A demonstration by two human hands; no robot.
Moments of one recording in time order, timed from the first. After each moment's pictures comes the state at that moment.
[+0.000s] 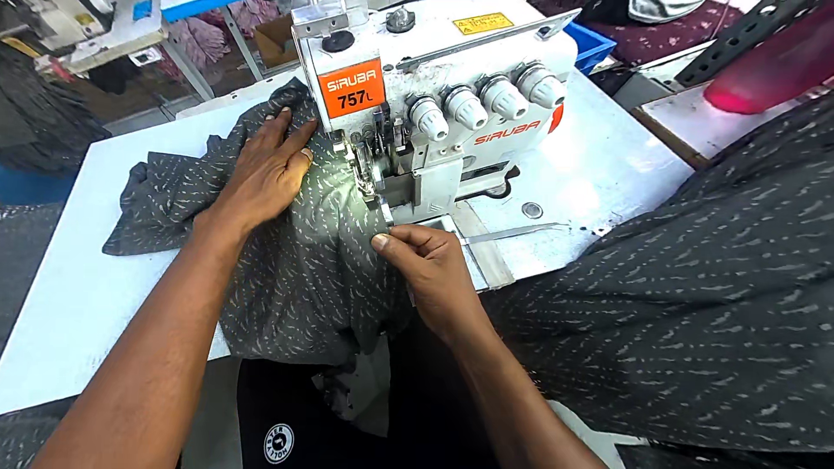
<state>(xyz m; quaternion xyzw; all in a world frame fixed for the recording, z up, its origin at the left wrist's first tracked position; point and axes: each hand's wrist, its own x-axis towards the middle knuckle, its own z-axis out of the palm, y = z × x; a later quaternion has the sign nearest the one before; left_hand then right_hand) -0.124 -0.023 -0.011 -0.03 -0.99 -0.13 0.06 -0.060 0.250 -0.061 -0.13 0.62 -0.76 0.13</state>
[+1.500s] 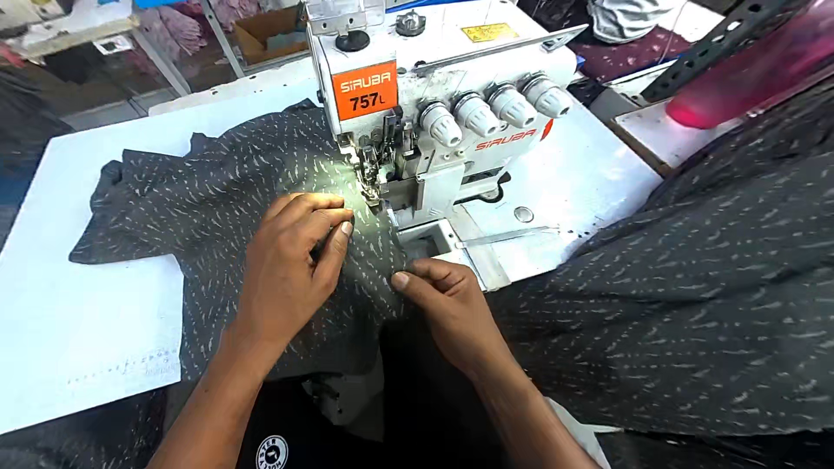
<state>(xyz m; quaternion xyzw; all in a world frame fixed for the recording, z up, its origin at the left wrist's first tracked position) -0.031 0.051 -0.017 -0.10 -0.94 -0.23 0.25 -0.043 0.269 -0.081 -0.14 0.60 -0.77 0.15</state>
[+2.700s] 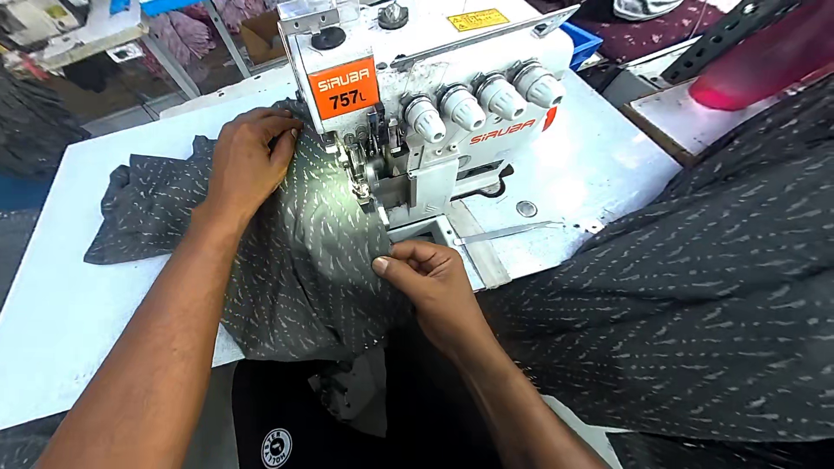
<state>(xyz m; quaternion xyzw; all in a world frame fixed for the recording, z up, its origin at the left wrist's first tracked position) -0.144 -0.028 -0.009 -0.09 -0.96 -0.14 0.23 -0.053 0.256 -0.072 -0.11 0.58 -0.80 0.15</state>
